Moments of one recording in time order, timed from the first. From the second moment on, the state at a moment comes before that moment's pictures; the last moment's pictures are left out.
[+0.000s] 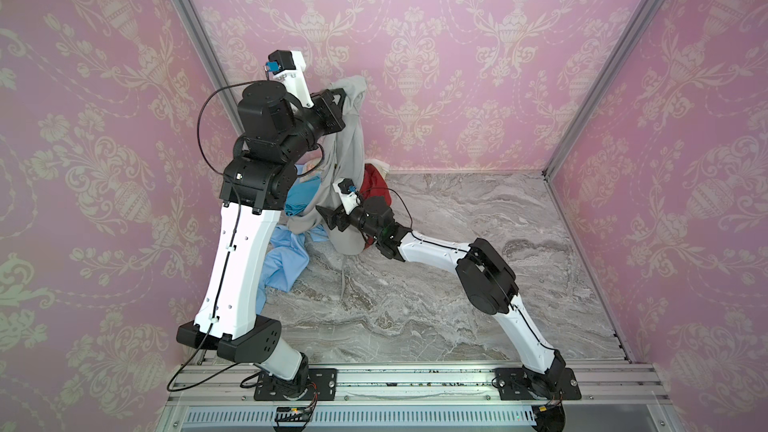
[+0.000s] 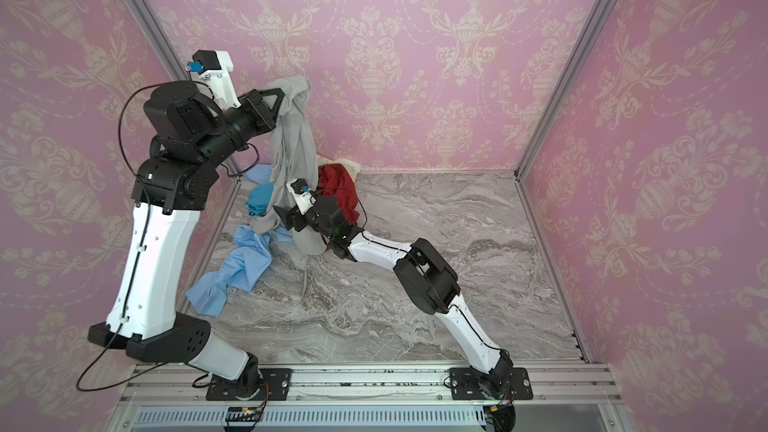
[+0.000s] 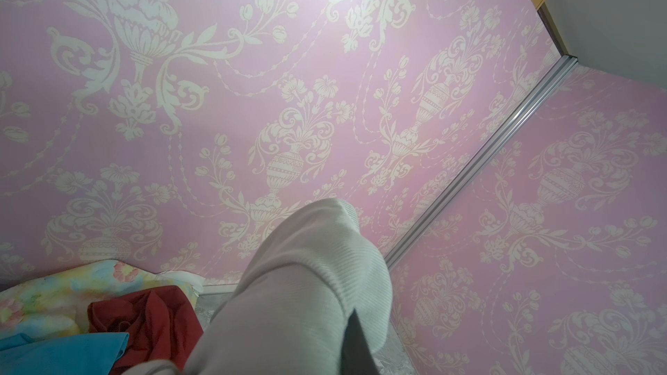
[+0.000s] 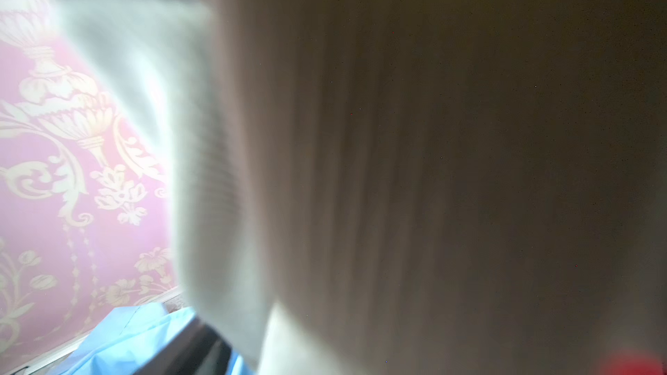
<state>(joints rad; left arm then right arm) -0.27 1.56 2.23 -0.64 0.15 -0.53 0.86 2.38 1.88 0.54 -0.04 0.10</state>
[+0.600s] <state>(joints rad) 0.04 1.36 1.67 -0.52 0.12 -0.54 0.85 2.29 2.02 0.22 -0.03 0.16</state>
